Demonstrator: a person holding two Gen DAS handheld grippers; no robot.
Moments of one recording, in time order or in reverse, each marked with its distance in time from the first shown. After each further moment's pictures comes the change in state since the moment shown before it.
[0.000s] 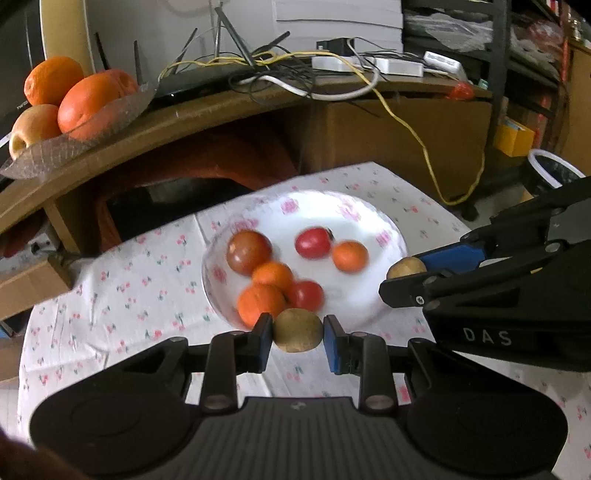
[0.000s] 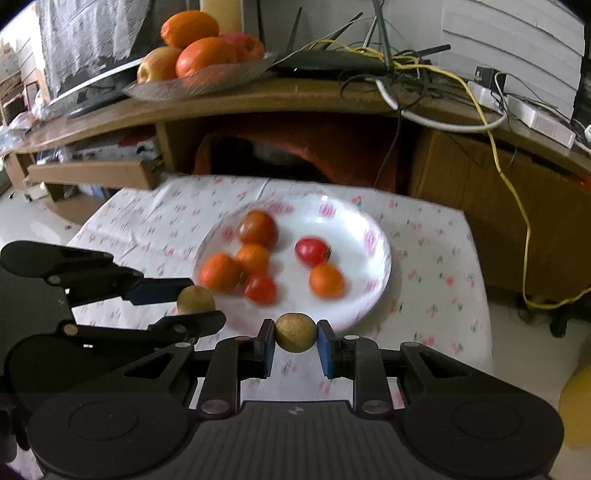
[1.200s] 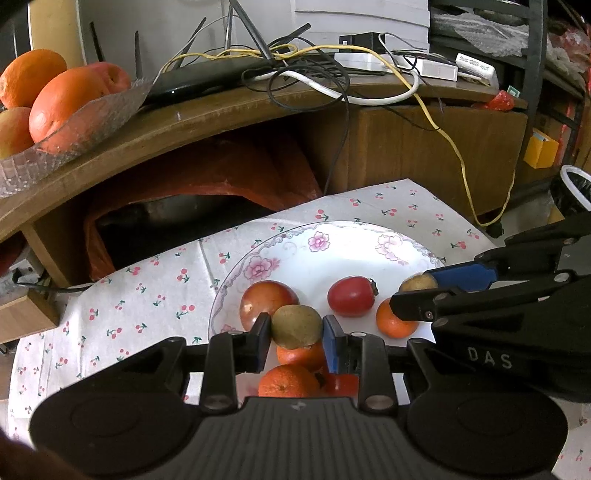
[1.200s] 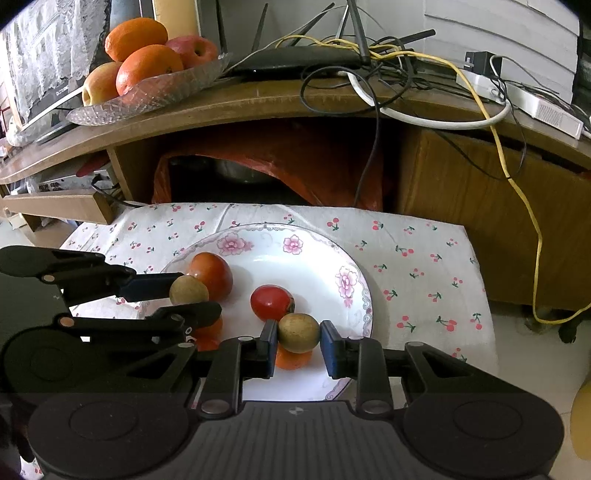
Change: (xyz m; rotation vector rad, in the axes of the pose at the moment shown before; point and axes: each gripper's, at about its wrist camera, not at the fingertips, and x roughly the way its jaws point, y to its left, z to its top) left arm 0.058 0.019 0.035 -0.030 0.008 0.017; right arm 0.045 -0.026 0.028 0.065 -0.014 -0.011
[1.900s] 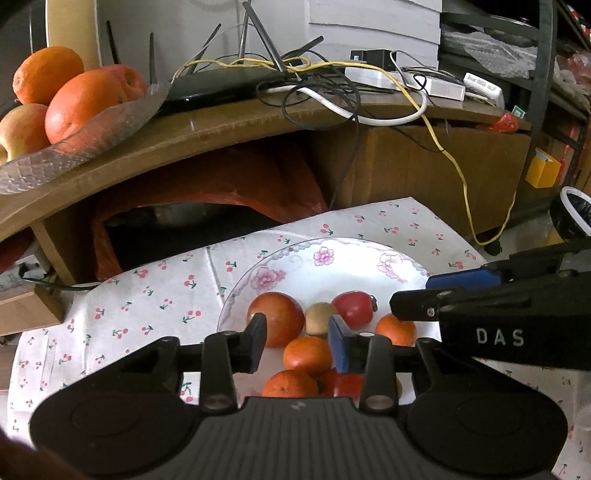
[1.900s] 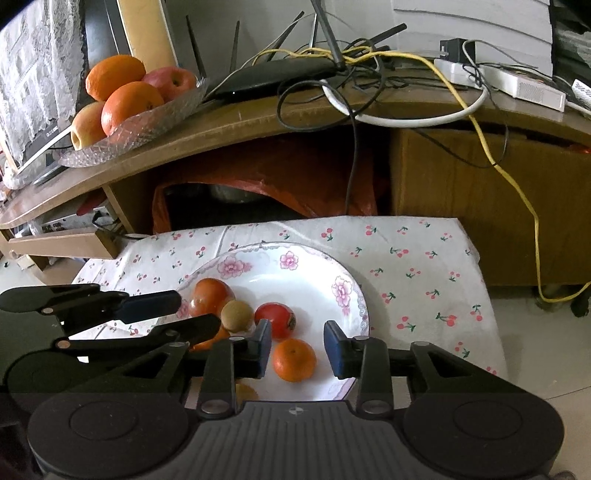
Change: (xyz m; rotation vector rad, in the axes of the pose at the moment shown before) left arm -0.013 0.006 0.003 -0.045 -0.027 -0.003; right arm -0.012 -0.010 0.005 0.118 -0.029 0.037
